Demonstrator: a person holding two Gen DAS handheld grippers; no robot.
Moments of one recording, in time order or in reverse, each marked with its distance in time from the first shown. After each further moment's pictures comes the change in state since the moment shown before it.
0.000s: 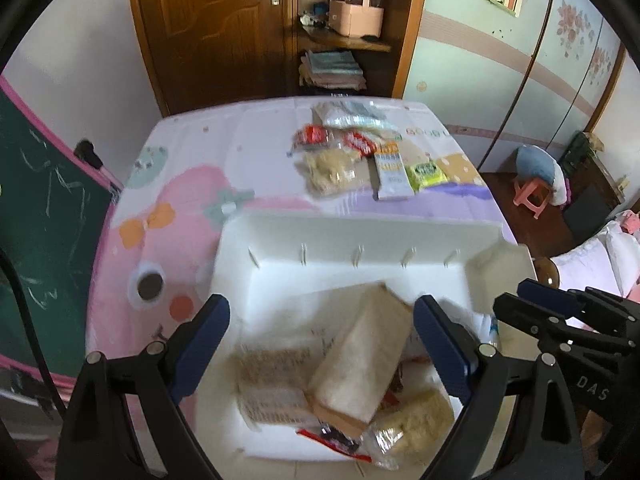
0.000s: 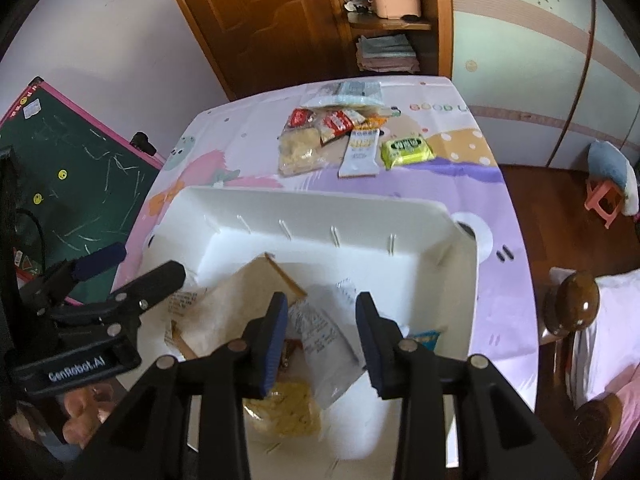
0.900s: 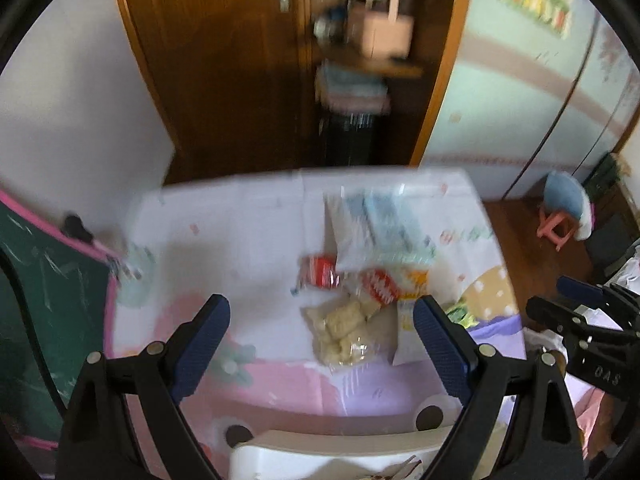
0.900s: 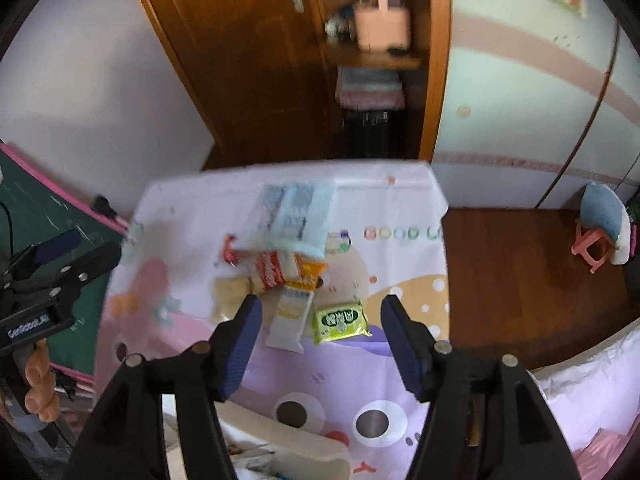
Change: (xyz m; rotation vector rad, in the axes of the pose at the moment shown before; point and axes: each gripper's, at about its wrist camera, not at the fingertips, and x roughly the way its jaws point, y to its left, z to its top) left arm 0.096 -0.001 0.225 -0.044 0.093 0.064; right arm 0.053 -0.081 0.212 -0.016 0.059 -0.065
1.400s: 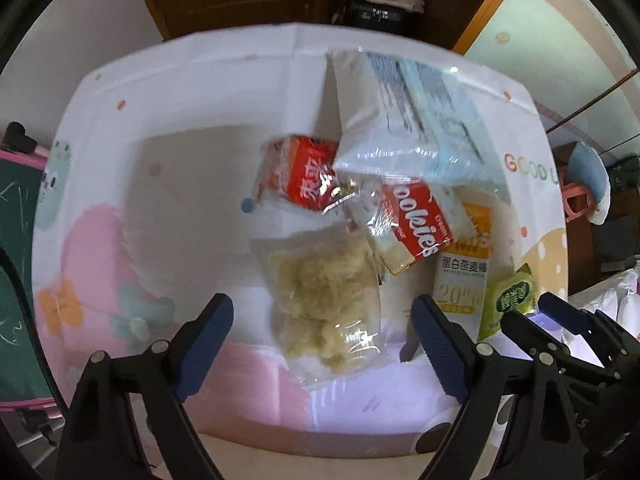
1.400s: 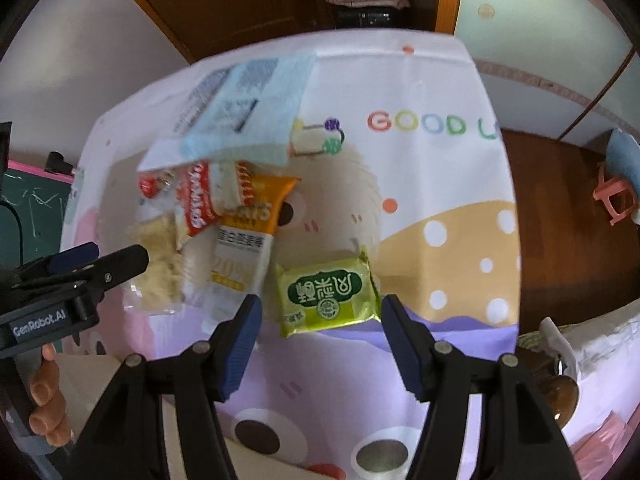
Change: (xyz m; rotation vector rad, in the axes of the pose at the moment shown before) left arm 0.160 -0.014 -0.034 -0.117 0.344 -0.026; right arm 0.147 -0.017 -0.023 0.049 0.280 0.013
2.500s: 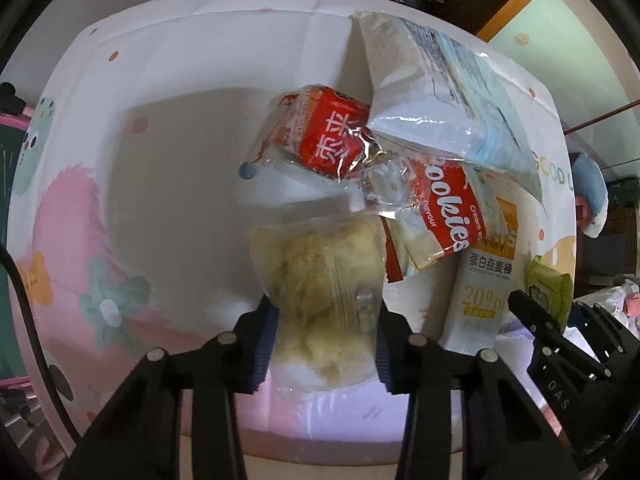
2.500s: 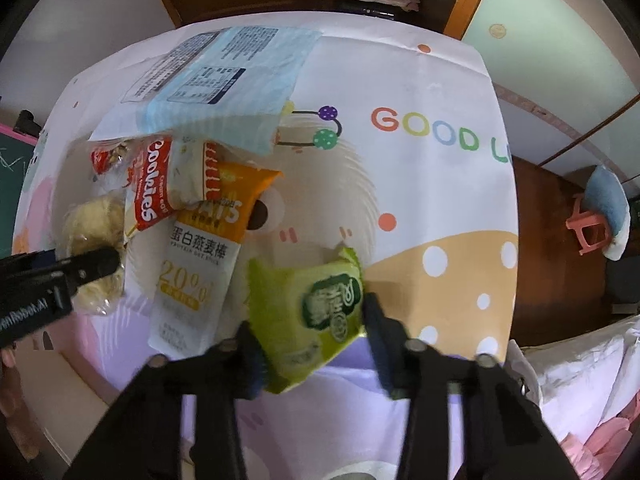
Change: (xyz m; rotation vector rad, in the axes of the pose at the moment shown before) left arm 0.025 0.022 -0.008 -0.080 0.066 -0.046; right arm 0.028 0.035 0.011 -0.108 0.008 -0.154
